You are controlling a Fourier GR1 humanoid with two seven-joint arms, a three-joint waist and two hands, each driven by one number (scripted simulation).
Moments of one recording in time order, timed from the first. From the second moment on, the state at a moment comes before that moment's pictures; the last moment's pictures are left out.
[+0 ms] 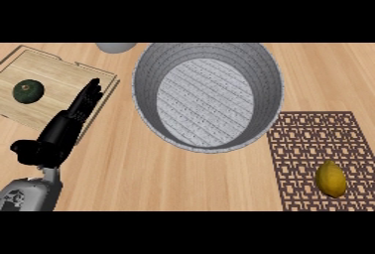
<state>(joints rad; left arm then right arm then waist) -0.16 0.32 -0.07 -1.58 0.07 -0.09 0.01 0.30 -0.44 -0.26 -2.09 0.48 0.34 0.44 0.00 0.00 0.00</state>
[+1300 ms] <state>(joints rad) -0.17 0.23 0.02 -1.57 -0.02 -0.18 0.01 0.23 -0.27 -0.22 -1.93 0.75 0.32 0.26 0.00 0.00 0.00</state>
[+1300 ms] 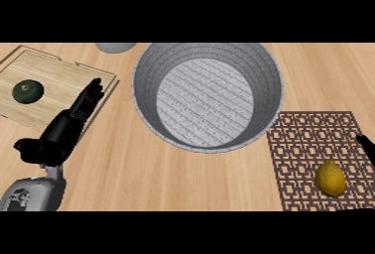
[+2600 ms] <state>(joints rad) -0.16 0.19 0.06 -1.60 -0.06 -0.23 0.03 0.12 -0.23 -0.21 -1.62 0.88 0.27 0.20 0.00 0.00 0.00</state>
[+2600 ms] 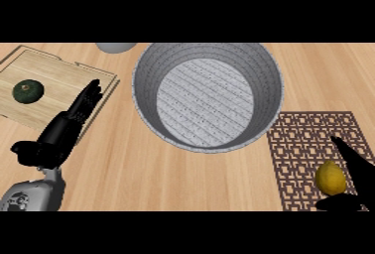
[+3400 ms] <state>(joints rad) -0.18 0.18 0.08 -1.59 -0.07 -0.23 0.03 0.13 -0.27 -0.05 -1.60 1.02 0.26 0.07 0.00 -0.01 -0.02</state>
